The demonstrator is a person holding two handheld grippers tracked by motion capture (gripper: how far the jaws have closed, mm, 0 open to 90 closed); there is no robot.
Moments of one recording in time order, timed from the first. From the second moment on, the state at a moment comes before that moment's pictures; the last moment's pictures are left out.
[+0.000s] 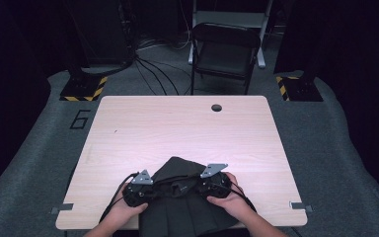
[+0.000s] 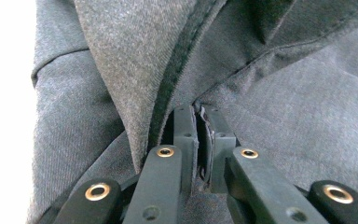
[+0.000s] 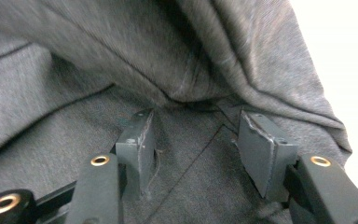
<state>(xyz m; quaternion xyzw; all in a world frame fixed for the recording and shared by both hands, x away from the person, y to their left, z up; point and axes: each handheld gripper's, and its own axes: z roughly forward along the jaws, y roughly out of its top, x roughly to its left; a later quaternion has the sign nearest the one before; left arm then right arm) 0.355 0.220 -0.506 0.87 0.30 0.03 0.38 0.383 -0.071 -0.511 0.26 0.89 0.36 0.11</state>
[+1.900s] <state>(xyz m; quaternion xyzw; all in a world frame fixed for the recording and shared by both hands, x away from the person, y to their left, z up) 0.432 0.221 -0.505 0.84 0.36 0.12 0.39 0.432 -0.028 -0.420 0.21 0.88 0.41 0.14</state>
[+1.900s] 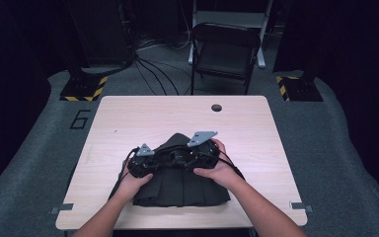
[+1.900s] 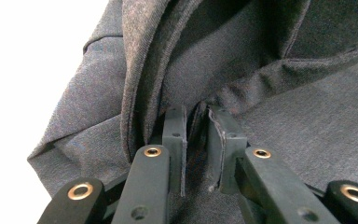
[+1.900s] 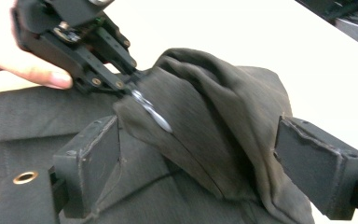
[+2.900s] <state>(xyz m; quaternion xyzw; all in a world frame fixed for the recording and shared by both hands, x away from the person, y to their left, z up) 0.417 0.241 -0.475 0.81 0.38 0.11 0.42 0.437 -0.013 -0.407 0.25 0.88 0.38 0.15</state>
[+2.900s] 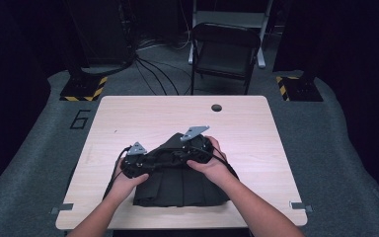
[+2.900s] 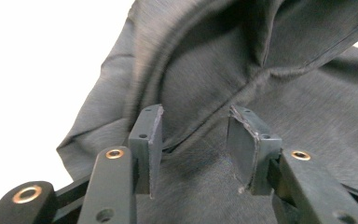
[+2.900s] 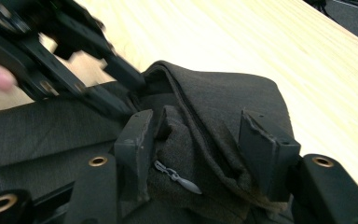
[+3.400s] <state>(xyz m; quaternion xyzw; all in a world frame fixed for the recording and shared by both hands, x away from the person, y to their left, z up) 0.440 0.234 -0.480 0.81 0.41 0.16 0.40 0.438 -0.026 -0.404 0.26 0.87 0.38 0.16</state>
